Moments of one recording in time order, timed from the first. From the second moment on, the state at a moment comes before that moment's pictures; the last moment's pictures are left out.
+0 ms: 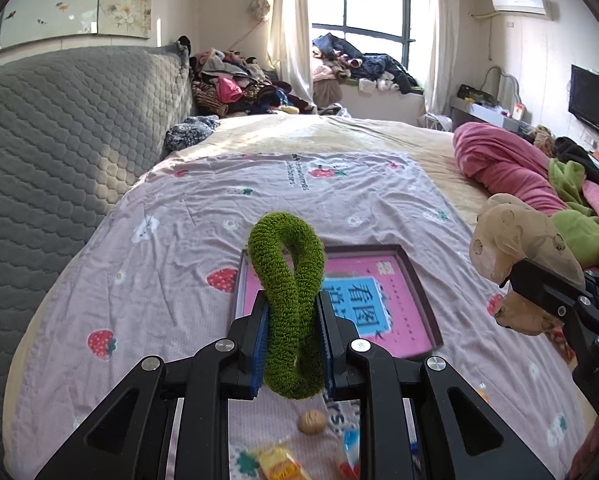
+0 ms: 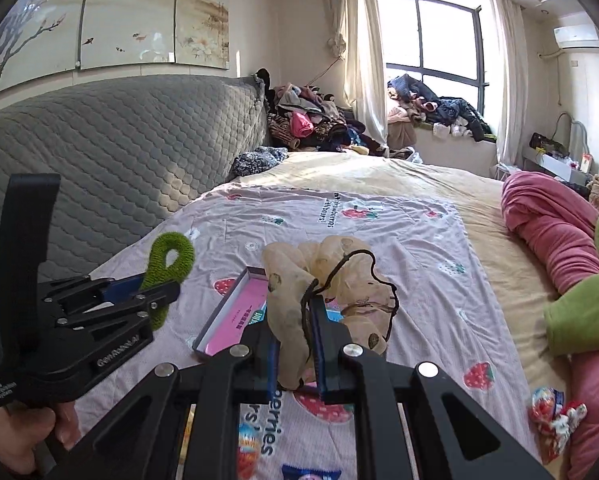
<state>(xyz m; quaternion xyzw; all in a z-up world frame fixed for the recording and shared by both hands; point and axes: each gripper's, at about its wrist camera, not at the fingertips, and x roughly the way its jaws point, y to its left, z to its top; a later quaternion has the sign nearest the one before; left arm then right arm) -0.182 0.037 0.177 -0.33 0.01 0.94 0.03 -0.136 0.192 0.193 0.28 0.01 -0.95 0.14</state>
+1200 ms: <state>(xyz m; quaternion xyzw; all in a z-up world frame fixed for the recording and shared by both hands) -0.364 0.043 0.056 -0.41 0.01 0.91 0.03 -0.303 0.183 0.083 0.37 0.01 -0.92 0.13</state>
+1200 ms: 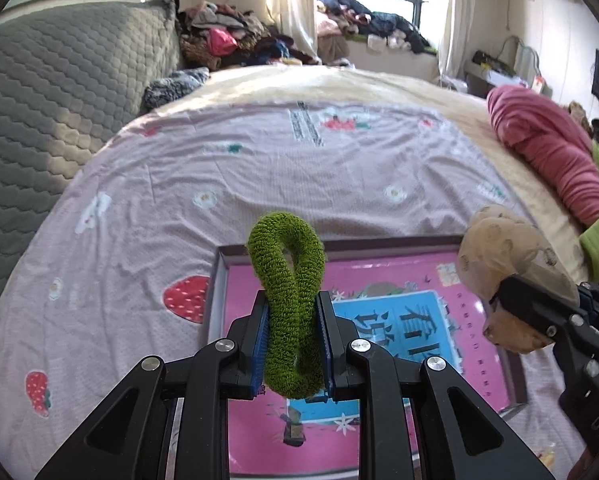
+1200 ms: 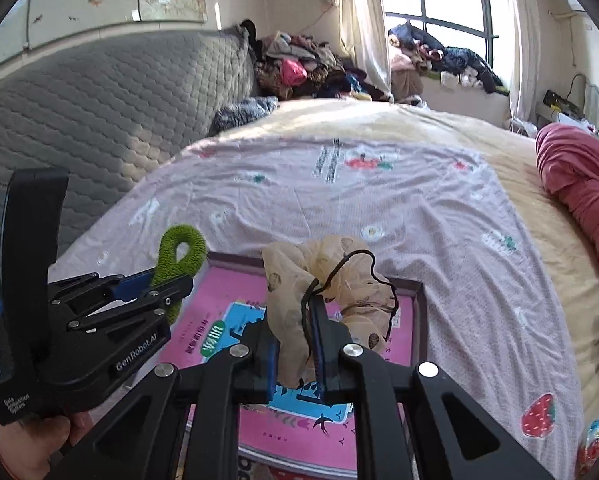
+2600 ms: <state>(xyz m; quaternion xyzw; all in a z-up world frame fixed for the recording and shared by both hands) -0.427 0.037 -0.011 -0.49 0.03 0.87 0.01 -0.382 0.204 -0.005 0.47 -0.03 -0.87 0.10</state>
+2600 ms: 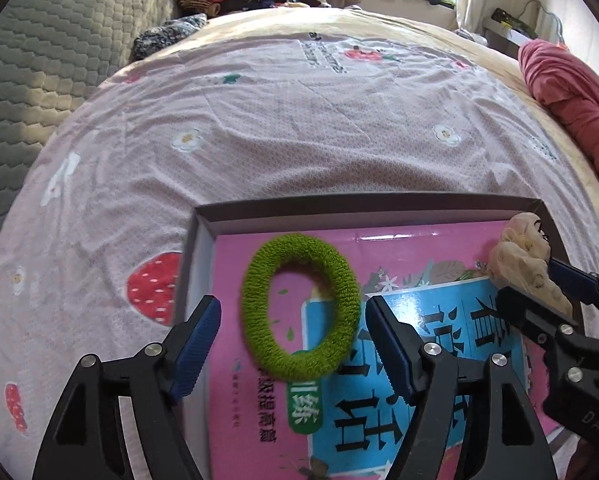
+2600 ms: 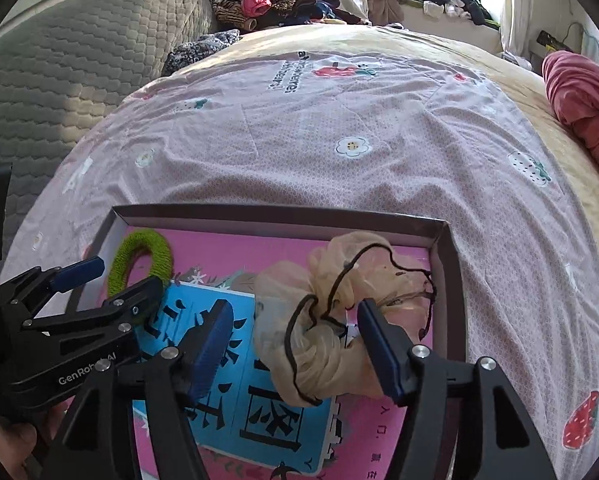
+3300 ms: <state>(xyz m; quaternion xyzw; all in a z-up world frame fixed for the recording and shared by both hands) -0.315 0.016 0.069 -0.45 0.00 0.89 0.02 -0.267 0.208 0.099 0.39 -0.06 -0.90 0.16</state>
